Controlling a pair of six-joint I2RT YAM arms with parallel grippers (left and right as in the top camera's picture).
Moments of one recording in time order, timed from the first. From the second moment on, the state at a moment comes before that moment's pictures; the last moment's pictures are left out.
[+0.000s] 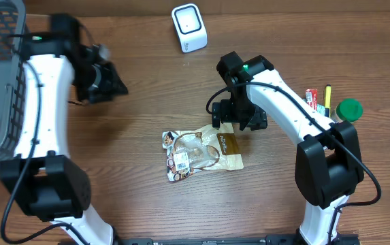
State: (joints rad) left arm 0.03 1.88 1.80 -1.40 0.35 -0.16; right arm 0.45 2.01 1.62 -1.27 -0.08 0.46
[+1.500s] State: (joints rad) left arm -0.46 1.88 1.22 -0.87 0.12 -0.57; right arm 0.45 2.01 1.62 -1.27 -0.14 0.46
